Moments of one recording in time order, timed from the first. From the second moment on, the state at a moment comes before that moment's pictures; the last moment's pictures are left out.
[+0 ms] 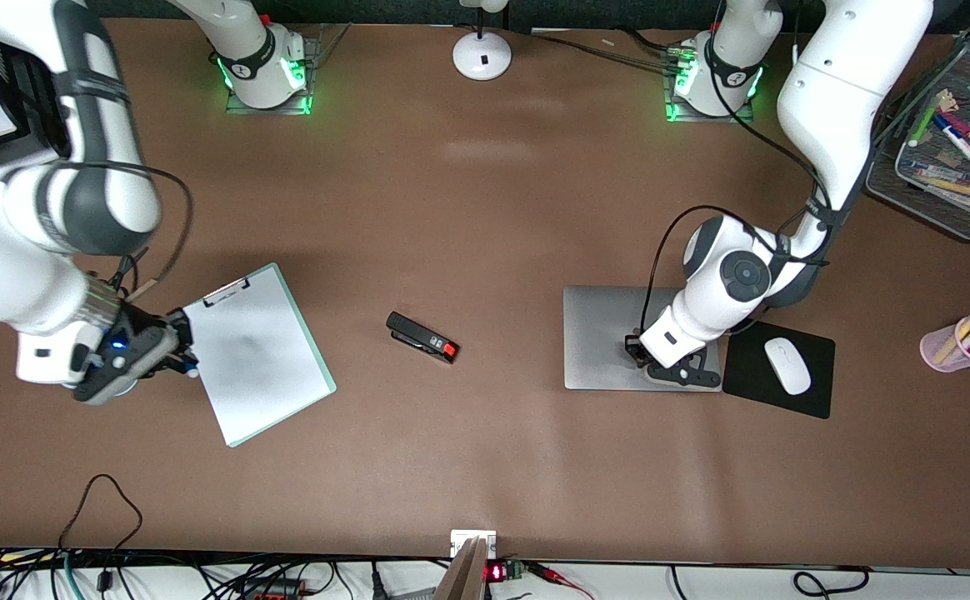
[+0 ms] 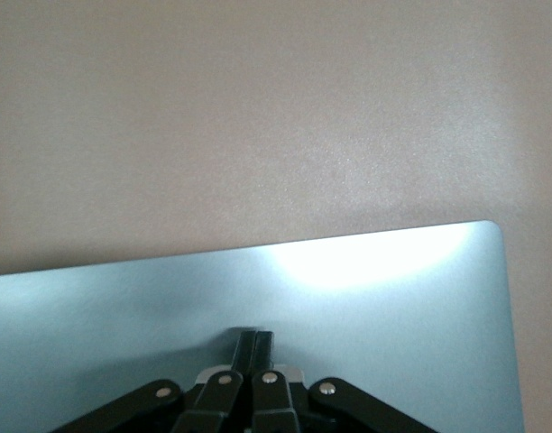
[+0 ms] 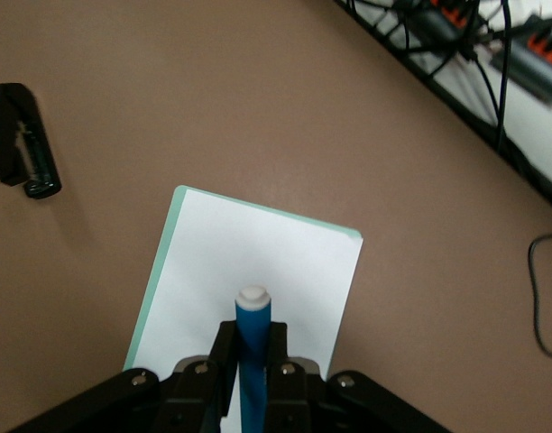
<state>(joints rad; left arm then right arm) -0.01 0.69 -0.31 -1.79 0.15 2.61 -0.27 0.13 0.42 -0.13 -1.56 0.30 2.12 -0.96</state>
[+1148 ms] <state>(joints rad) -0.01 0.40 -0.32 -1.60 0.15 1.89 -0.27 -0.25 0.44 -0.13 -1.52 0.78 1.88 -2.01</state>
